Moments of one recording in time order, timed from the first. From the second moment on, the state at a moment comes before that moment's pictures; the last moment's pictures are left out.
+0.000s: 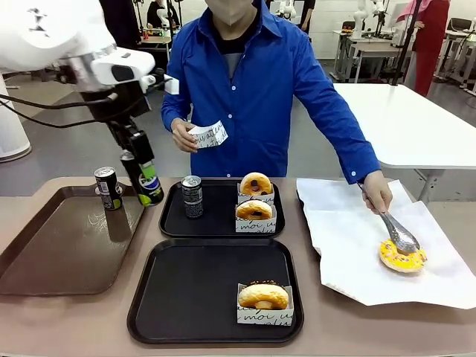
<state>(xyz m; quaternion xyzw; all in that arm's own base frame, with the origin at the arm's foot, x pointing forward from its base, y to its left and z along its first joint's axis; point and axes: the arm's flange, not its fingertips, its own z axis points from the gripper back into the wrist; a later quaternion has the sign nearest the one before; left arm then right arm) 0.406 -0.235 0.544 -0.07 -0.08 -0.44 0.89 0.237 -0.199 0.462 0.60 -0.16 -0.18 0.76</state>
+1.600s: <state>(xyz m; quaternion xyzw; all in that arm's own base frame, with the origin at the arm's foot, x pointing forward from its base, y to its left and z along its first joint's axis) 0.374 -0.276 0.481 -0.07 0.02 -0.51 0.86 0.238 -0.199 0.461 0.60 -0.16 -0.18 0.76</state>
